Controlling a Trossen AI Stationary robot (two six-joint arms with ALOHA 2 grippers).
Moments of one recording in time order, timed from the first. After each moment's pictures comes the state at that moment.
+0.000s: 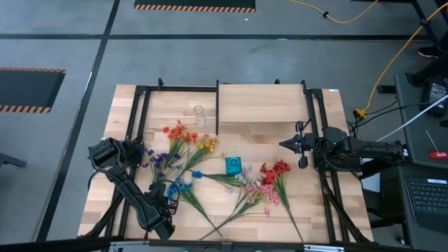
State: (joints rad) left arm -0.91 1.94 1.26 -1.29 -0.06 -2.30; right arm -0.08 0.07 0.02 -0.01 -0.07 -0.08
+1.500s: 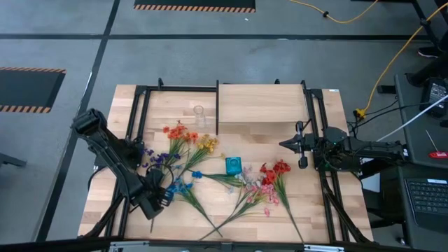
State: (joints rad) left arm -0.89 1.51 0.87 -0.92 -0.12 -2.15; right arm -0.08 0.07 0.02 -0.01 -0.07 -0.12
